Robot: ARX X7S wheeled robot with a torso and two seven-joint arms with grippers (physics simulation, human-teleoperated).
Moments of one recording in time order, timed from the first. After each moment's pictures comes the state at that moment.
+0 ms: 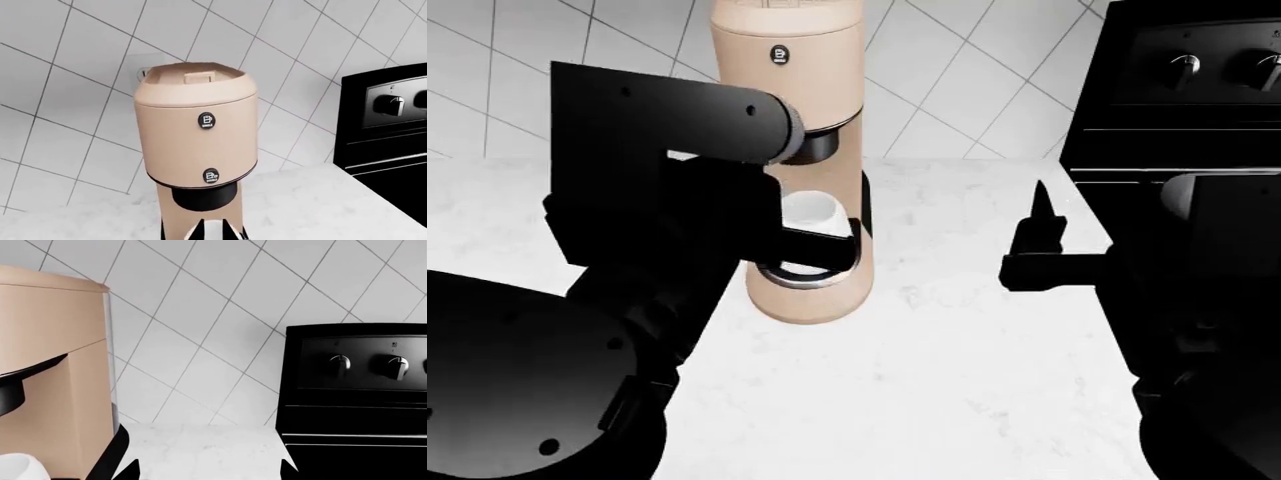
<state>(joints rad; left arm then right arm) -1.11 -0.36 0.30 0.65 -1.86 -1.17 -1.53 0.62 0.40 0.16 -0.83 0.95 1.30 0.61</state>
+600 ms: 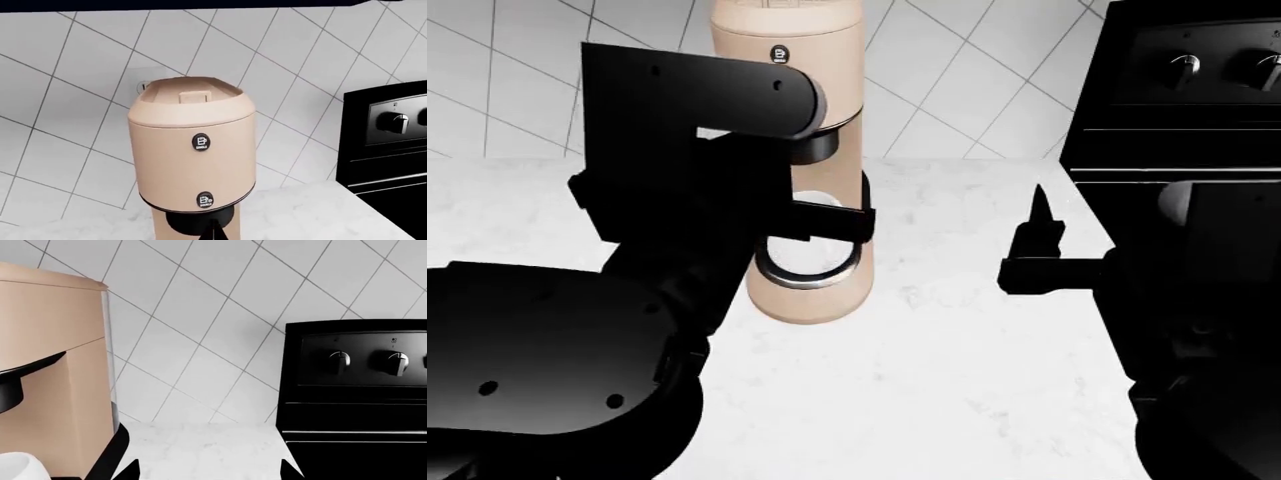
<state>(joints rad) -1.12 -0.32 0.35 0.62 -1.66 -1.14 -1.40 0.59 0.41 0.14 -0.82 0.94 1.25 0.62</state>
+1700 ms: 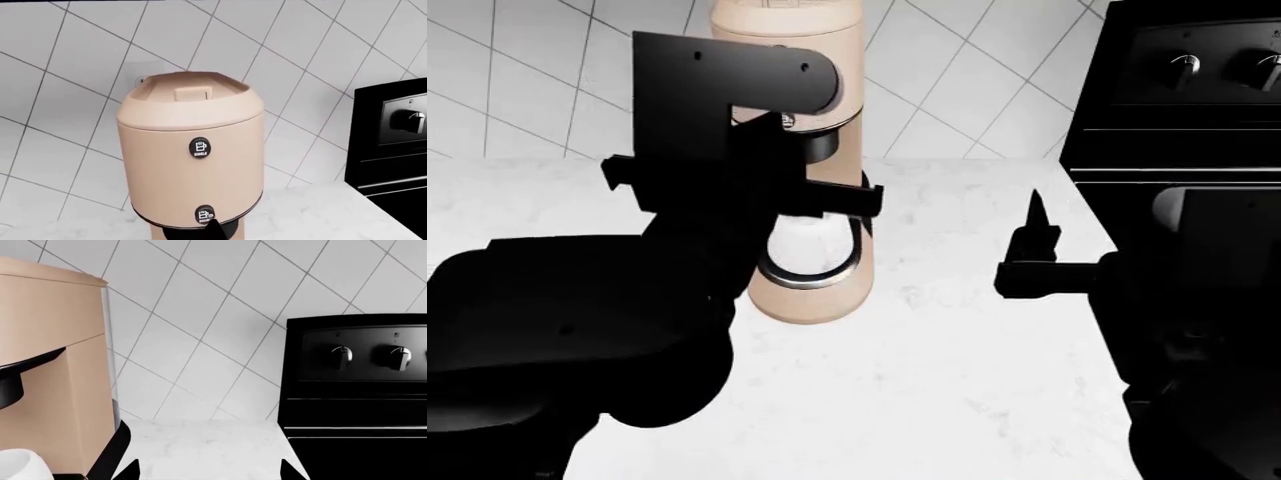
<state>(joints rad) -1.12 -0.31 0.42 0.52 -1.46 -1.09 -1.23 0.56 0.43 0.11 -0.80 0.95 1.20 0.64</state>
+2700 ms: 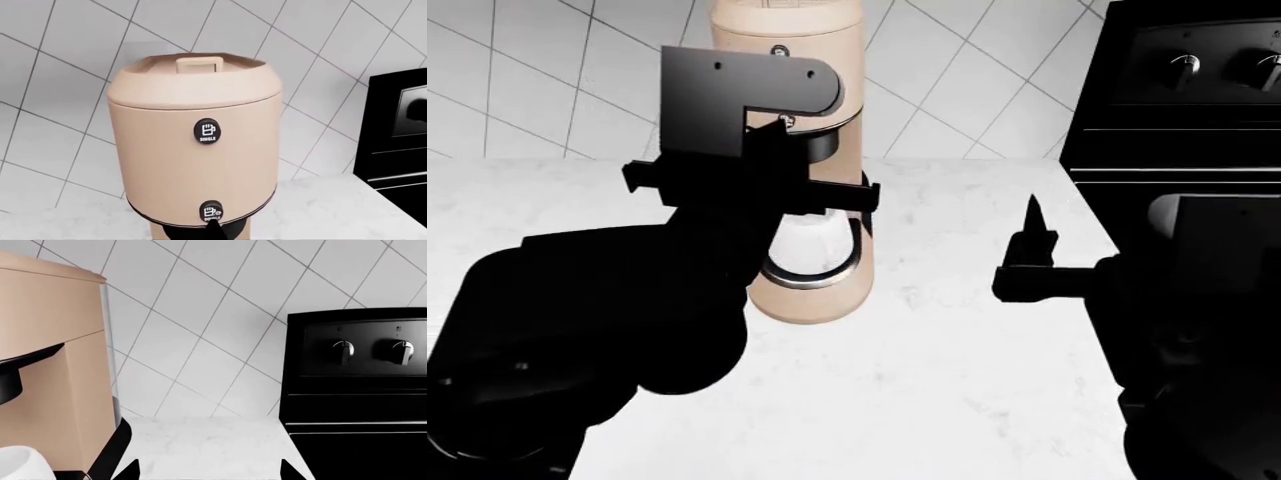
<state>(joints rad) -1.10 -0.32 0.47 0.43 -1.34 -1.03 -1.12 0.54 0.44 0.08 -0.79 0.94 1.14 0.64</state>
